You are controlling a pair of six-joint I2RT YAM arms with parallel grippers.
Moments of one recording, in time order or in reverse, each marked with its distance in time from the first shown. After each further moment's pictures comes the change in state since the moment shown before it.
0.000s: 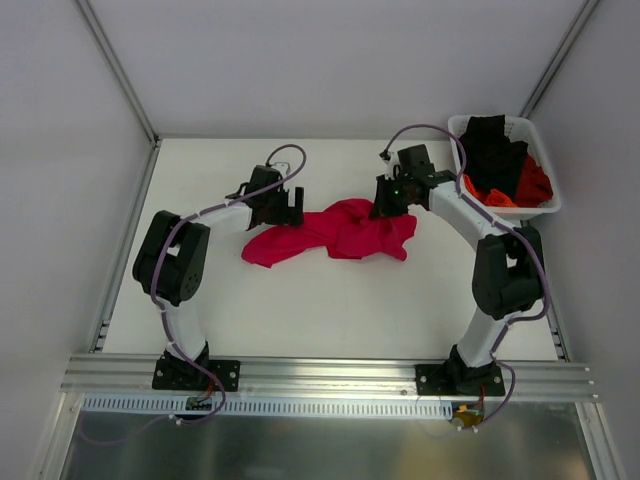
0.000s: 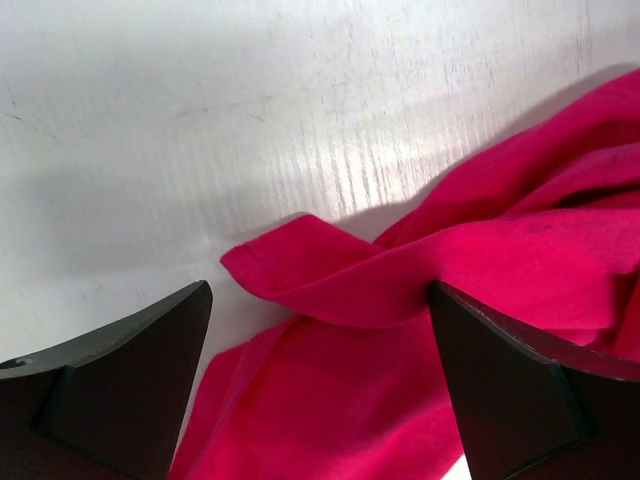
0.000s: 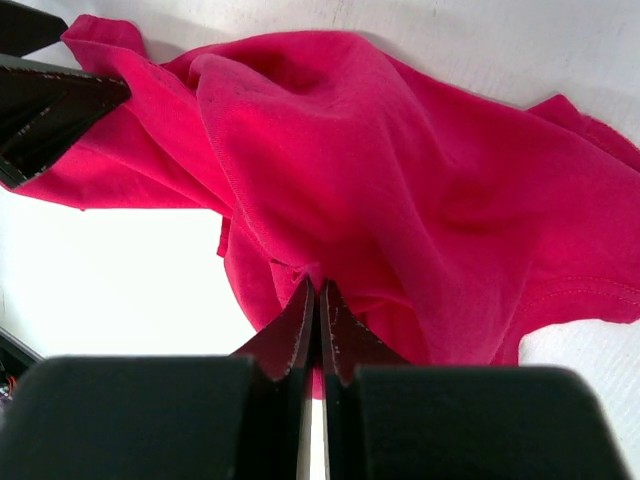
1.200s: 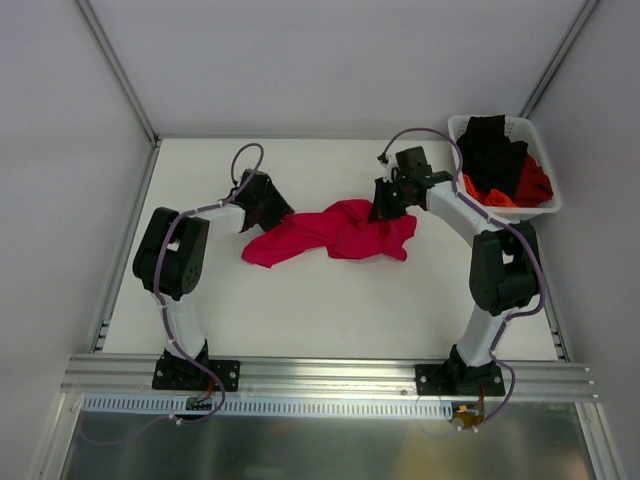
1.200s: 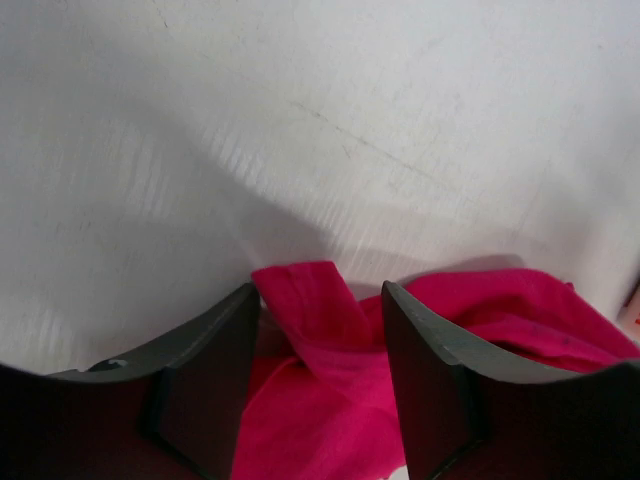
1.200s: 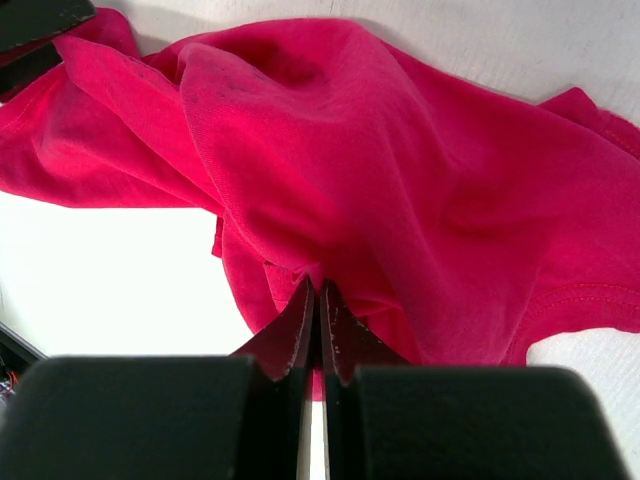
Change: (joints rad) left arm 0.072 0.030 -0.064 0.107 0.002 -0.689; right arm 0.000 0.034 0.000 0.002 -0.018 -0.001
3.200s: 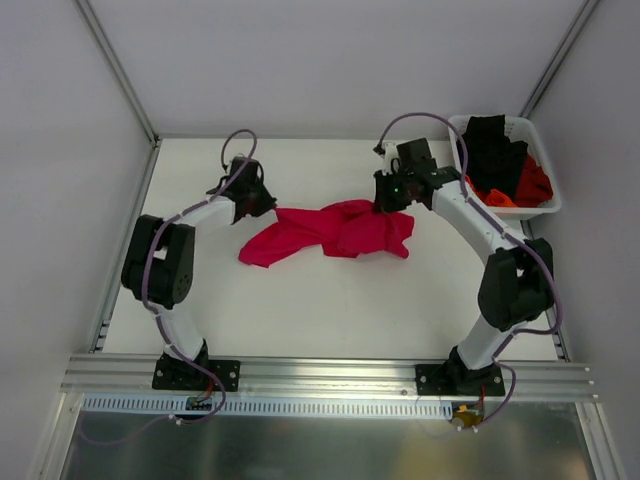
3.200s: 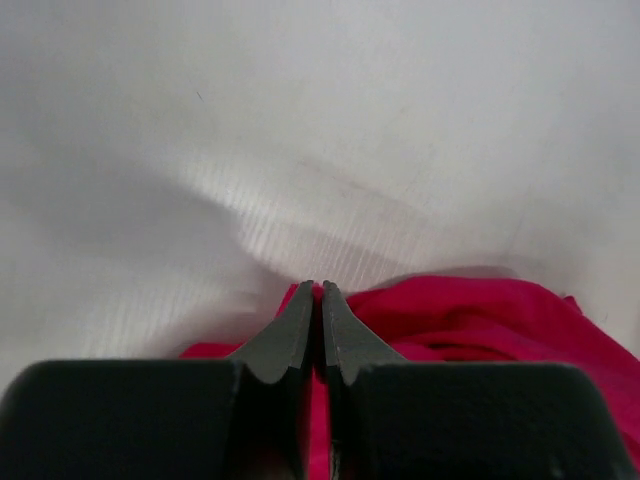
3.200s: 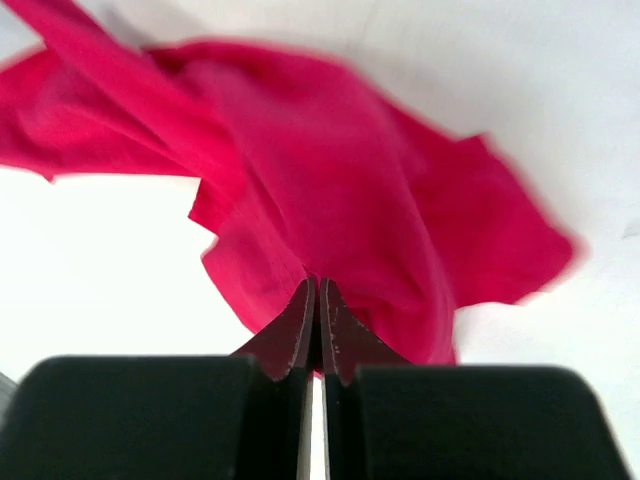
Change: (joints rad) left arm 0.032 -0.063 0.060 -0.095 -0.078 0.131; right arm 0.040 -0.102 0.027 -0.055 0.093 -0.167
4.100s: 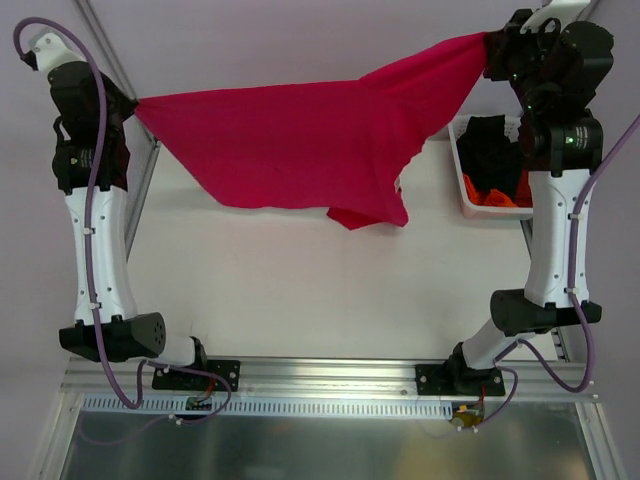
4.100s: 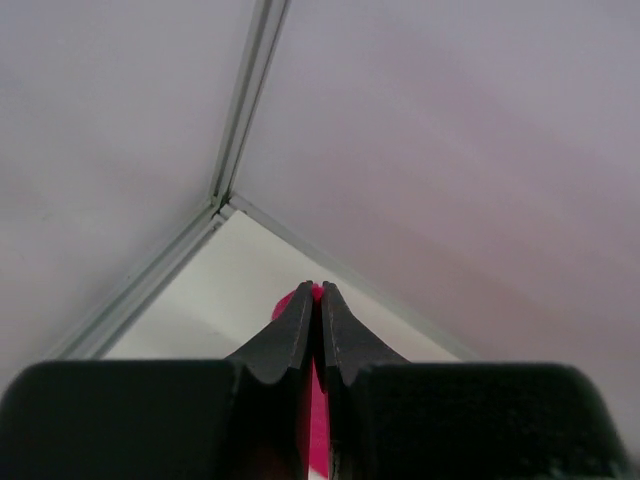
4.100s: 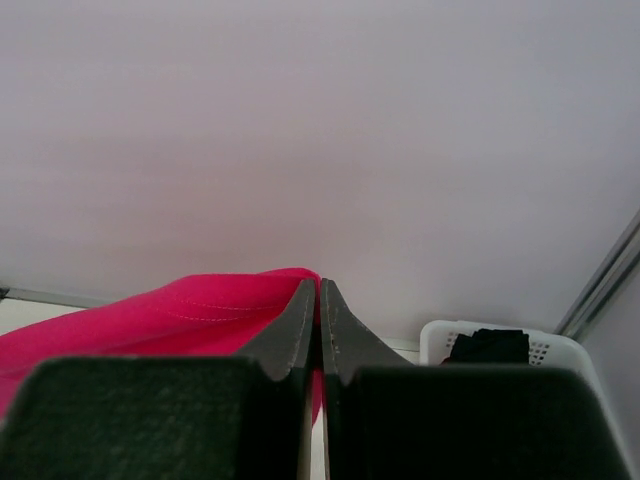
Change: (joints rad) left arm 0.424 -0.413 0.726 -0.478 -0.265 0.409; right arm -0.263 -0.080 0.933 0.017 0.226 -0.045
